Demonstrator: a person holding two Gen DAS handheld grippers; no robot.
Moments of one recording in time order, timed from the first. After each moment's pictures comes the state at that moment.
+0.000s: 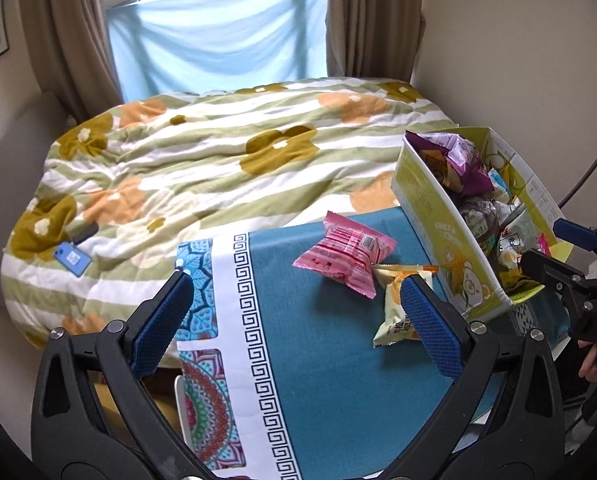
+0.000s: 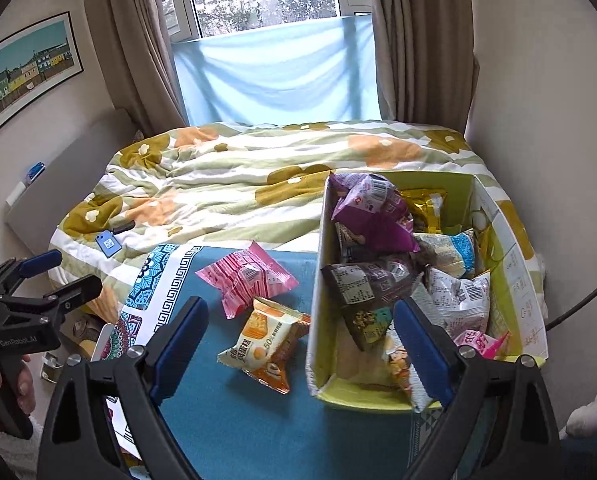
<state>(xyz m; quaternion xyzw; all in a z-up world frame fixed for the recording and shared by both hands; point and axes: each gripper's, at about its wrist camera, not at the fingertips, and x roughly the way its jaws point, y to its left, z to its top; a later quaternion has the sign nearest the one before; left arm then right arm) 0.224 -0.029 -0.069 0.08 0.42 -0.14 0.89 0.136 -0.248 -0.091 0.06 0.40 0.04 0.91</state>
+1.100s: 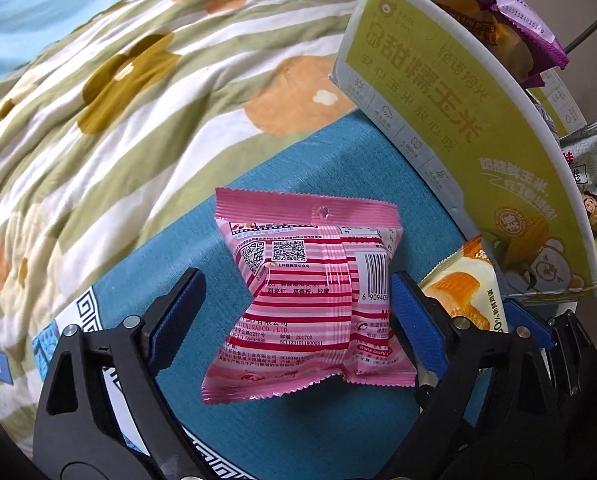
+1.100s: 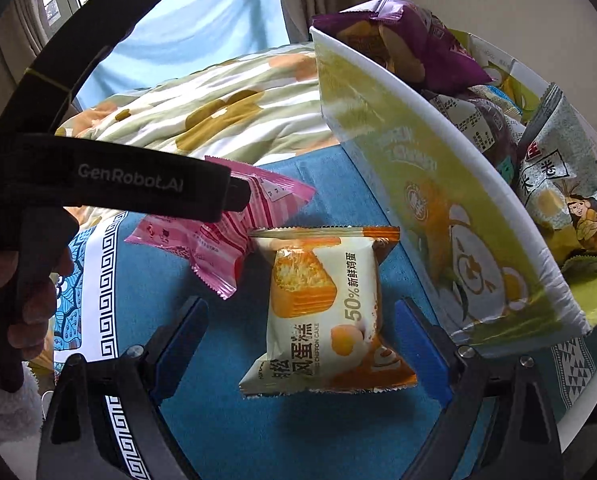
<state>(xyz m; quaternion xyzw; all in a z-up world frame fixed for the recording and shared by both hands) 0.382 -0.130 -0.260 0.17 0.57 -0.35 0.72 0.205 -0.157 -0.245 0.14 0.48 -0.15 0.85</state>
